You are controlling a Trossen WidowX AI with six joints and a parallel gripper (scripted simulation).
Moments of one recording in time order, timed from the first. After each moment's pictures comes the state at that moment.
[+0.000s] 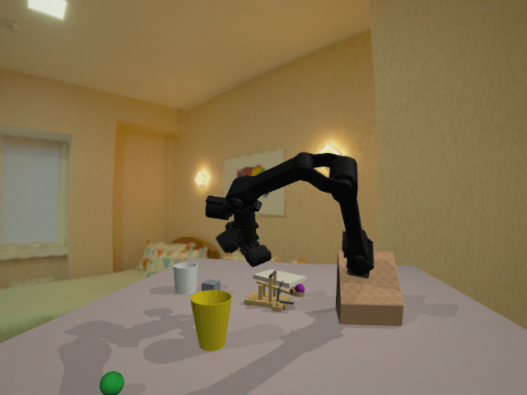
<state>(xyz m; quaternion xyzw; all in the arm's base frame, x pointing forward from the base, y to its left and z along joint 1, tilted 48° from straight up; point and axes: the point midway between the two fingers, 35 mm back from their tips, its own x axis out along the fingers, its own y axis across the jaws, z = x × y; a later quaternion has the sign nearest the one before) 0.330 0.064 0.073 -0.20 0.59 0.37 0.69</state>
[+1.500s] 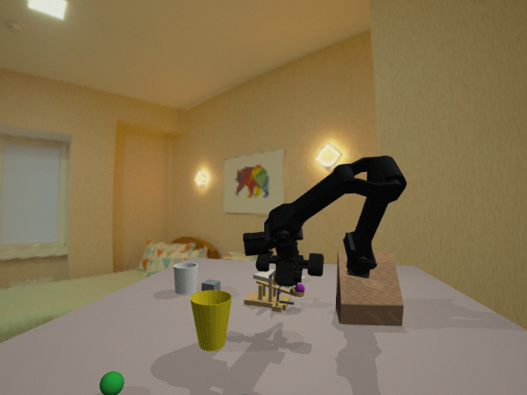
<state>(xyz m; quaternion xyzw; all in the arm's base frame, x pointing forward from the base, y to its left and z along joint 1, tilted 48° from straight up) 0.195 0.071 0.027 -0.50 0.48 0.55 0.47</state>
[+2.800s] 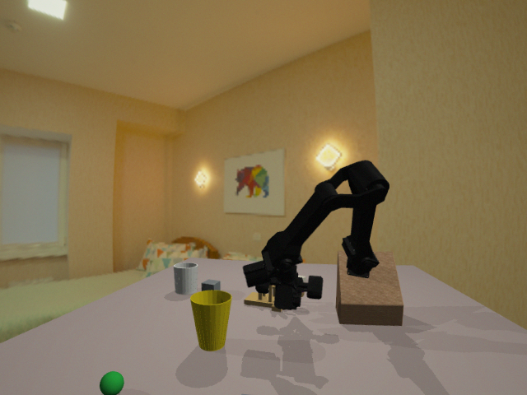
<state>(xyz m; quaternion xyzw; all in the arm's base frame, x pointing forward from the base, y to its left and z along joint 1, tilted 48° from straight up) 0.187 0.119 -0.016 -0.50 0.48 0.55 0.47</state>
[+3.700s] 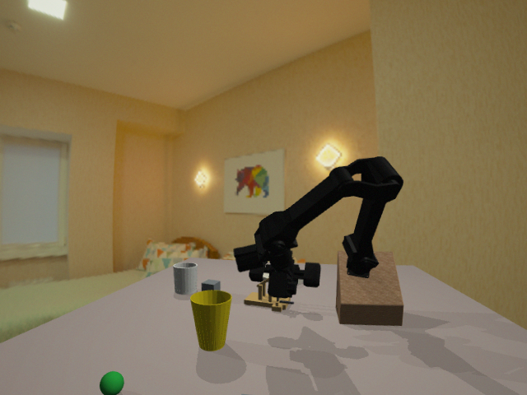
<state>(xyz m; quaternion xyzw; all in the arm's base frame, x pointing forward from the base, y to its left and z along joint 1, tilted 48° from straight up) 0.196 0.114 0.047 -0.49 0.48 0.55 0.47</state>
